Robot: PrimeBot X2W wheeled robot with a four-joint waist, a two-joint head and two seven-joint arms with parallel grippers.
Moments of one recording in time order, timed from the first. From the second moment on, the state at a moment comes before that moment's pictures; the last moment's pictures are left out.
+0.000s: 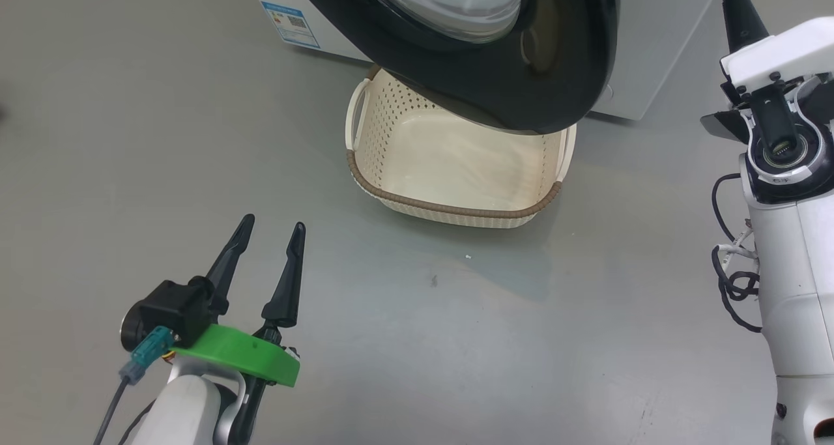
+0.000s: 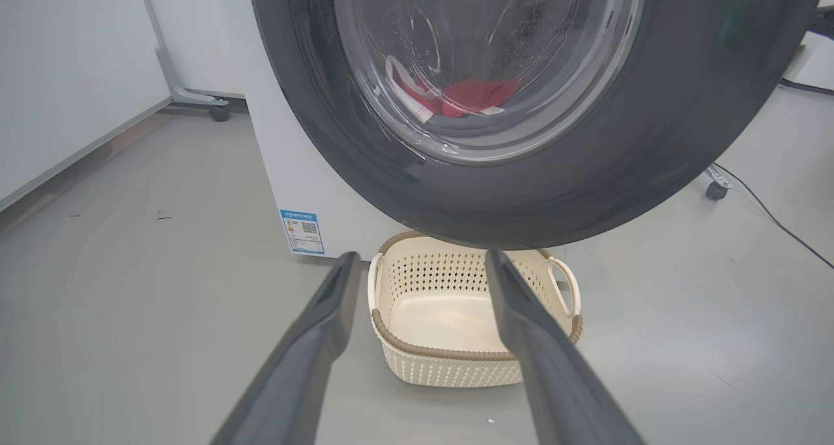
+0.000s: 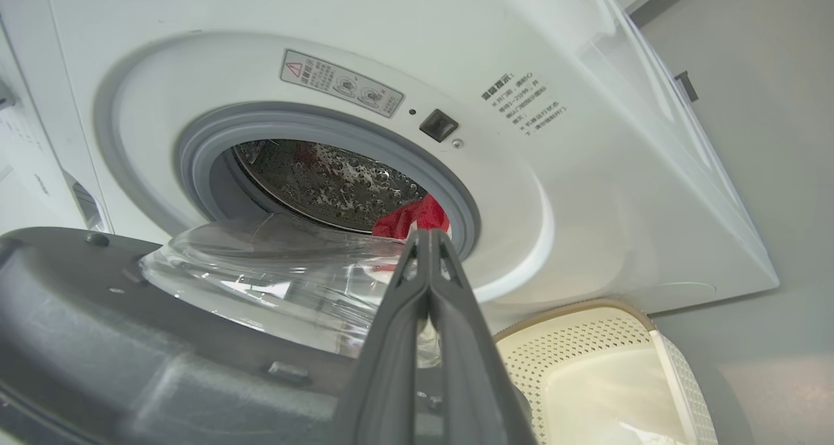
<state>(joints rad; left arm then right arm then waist) -0.21 0.08 -0.28 0.23 -0.43 -0.13 -0.25 -0.70 -0.17 0.10 0.31 1.12 -0.04 0.14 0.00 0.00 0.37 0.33</state>
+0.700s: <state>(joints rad) -0.23 0.07 -0.29 0.25 -0.45 -0.13 -0.25 -0.80 -0.13 0.08 0.40 1.31 -0.09 0.38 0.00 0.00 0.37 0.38</state>
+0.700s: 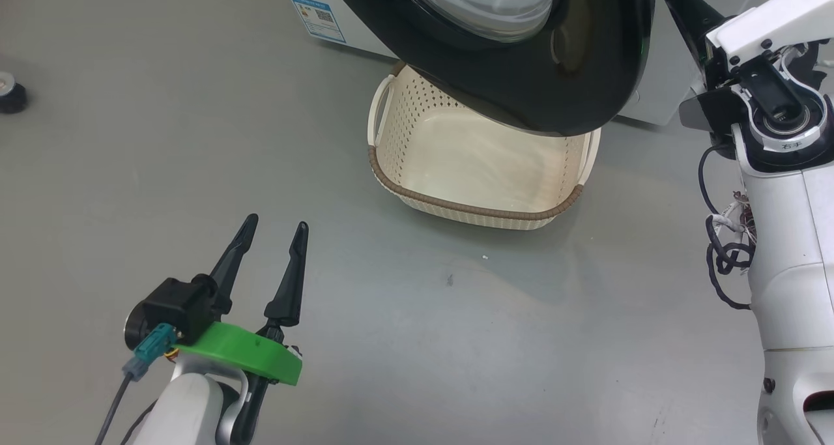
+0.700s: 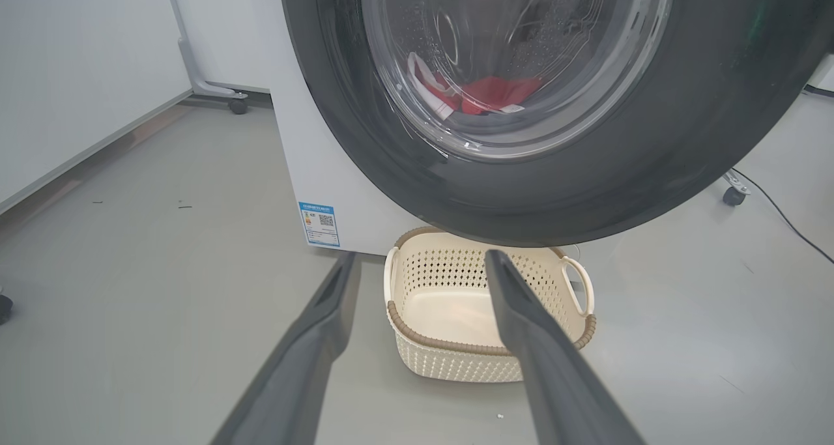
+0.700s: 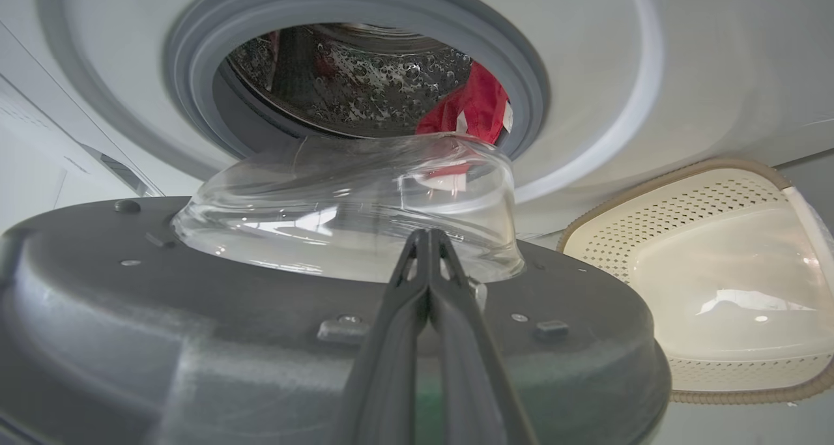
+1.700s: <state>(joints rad) -0.23 0.07 -0.29 0.27 -0.45 -0.13 -0.25 -0.77 -0.11 0.08 0.47 1.45 -0.12 0.58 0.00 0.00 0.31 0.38</state>
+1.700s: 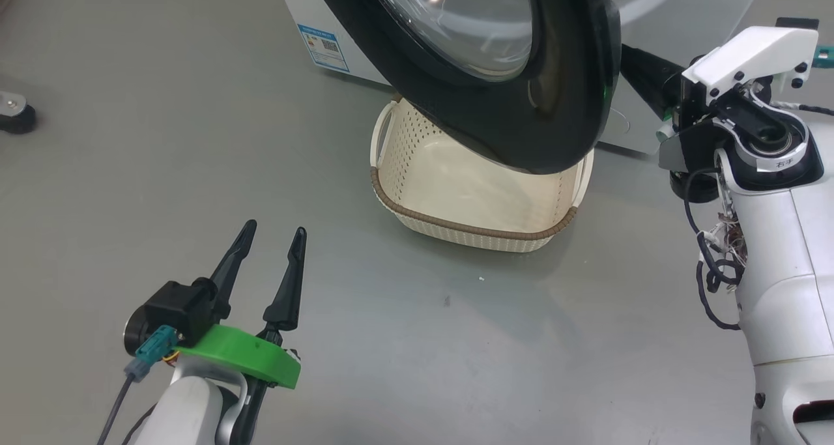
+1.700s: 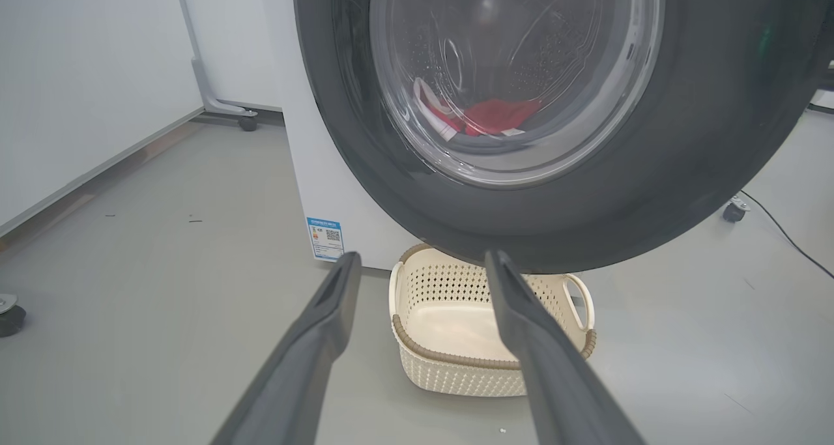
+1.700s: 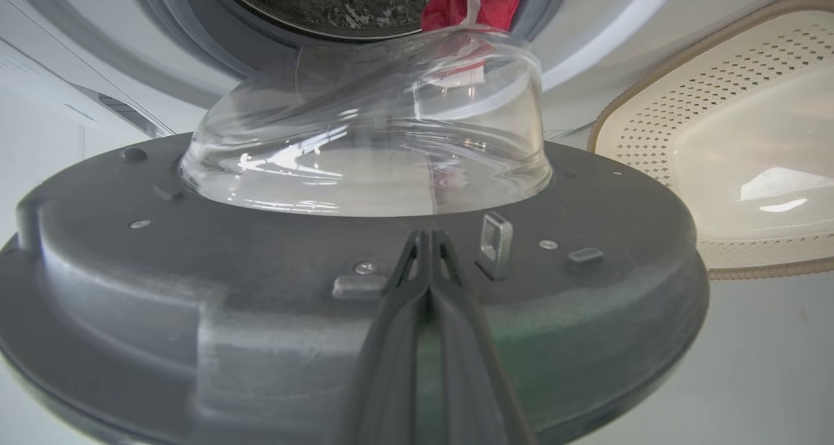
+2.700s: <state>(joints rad) -0.20 0.07 -0.27 0.28 -0.41 -0.13 -0.25 -0.69 -0.07 0.21 0.49 1.49 -0.12 0.67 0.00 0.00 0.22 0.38</state>
